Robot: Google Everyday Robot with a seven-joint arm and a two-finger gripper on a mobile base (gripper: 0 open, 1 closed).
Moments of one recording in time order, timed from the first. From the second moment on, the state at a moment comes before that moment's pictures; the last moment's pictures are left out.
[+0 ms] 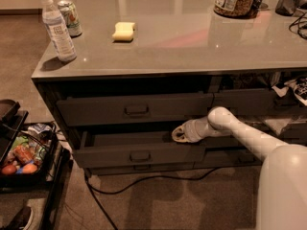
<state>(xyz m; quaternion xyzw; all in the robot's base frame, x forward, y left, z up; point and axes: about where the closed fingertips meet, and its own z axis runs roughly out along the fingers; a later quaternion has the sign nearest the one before) 0.703 -0.125 0.441 -0.79 0.49 0.05 0.37</state>
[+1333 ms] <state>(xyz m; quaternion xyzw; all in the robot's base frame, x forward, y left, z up) 0.662 -0.124 0.437 -0.79 0.50 0.01 0.37</state>
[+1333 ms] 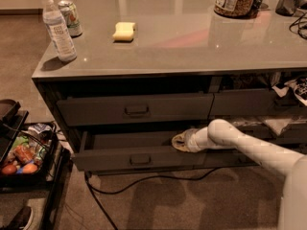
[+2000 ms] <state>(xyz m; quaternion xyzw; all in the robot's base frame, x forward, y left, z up) 0.654 -0.125 0.435 -0.79 0.48 -0.04 0.38</state>
